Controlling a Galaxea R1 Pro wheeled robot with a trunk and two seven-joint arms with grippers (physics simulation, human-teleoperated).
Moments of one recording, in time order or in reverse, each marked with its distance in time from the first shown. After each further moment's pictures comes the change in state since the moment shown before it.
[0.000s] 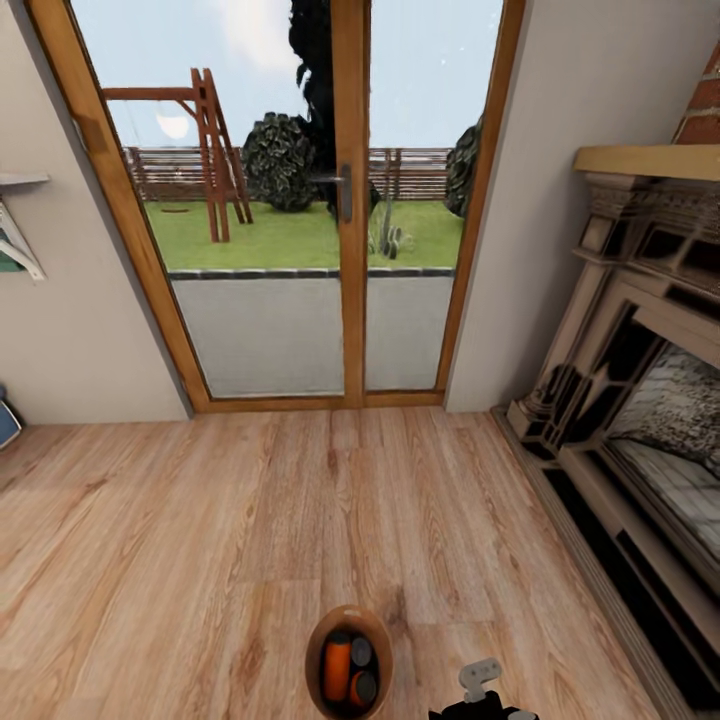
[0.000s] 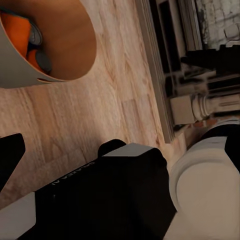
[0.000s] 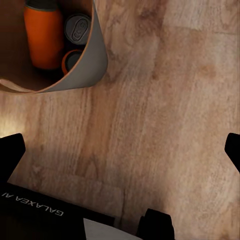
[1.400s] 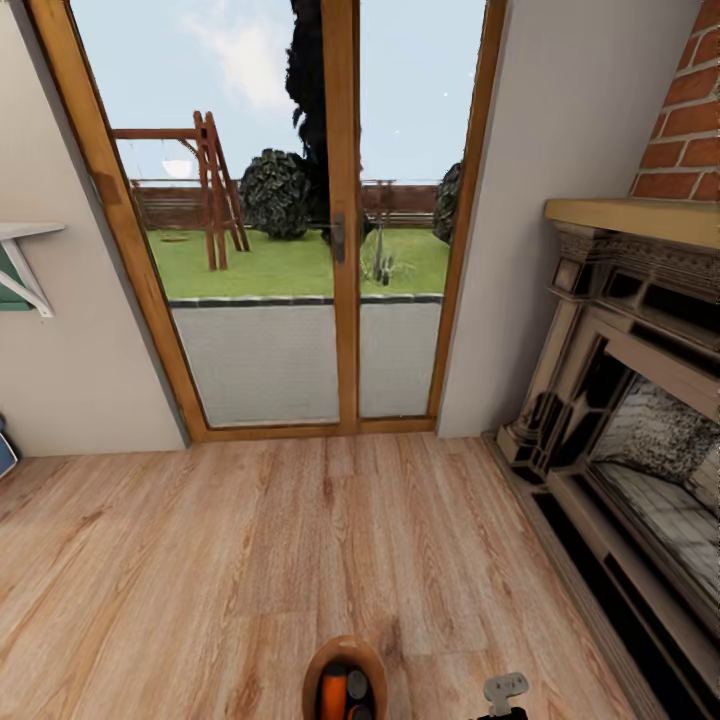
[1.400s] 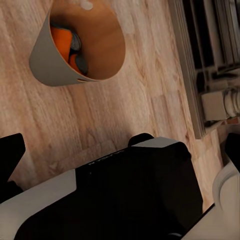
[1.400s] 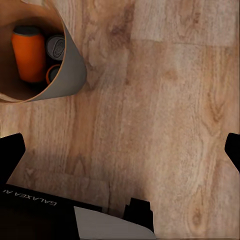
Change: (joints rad) left arm 0.043 0.065 -0.004 -0.001 -0.016 -0.002 0.117; right arm 0.020 -0.057 -0.005 0.009 -0.038 0.006 0.008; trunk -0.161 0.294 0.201
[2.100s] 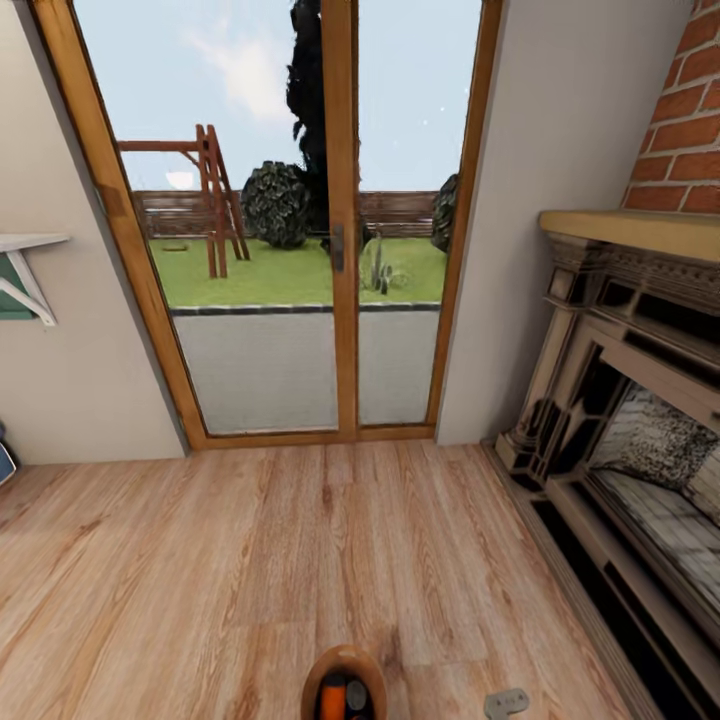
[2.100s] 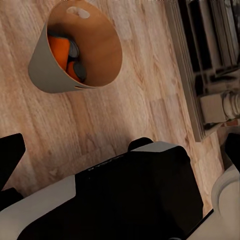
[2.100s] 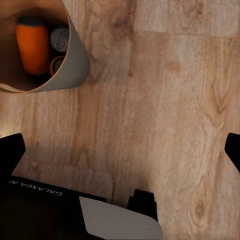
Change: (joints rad) left arm 0.000 -0.002 0.000 0.000 0.000 0.000 0.001; right arm 0.009 0.009 0.001 0.037 0.000 0.000 -0.003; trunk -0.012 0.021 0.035
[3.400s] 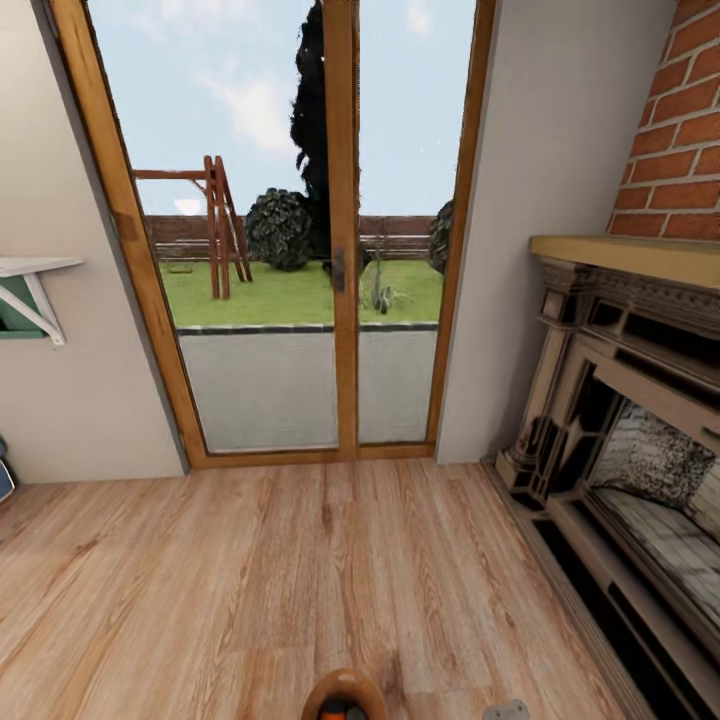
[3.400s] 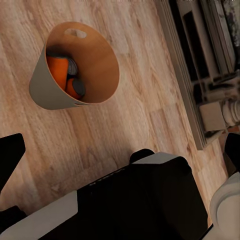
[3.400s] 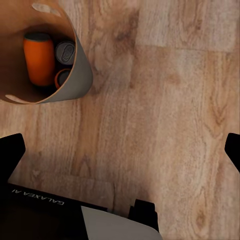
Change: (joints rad) left arm 0.000 -0.003 0.001 0.000 0.000 0.002 0.002; right arm 0.020 0.008 0.000 0.000 0.000 -0.003 -0.002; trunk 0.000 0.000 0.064
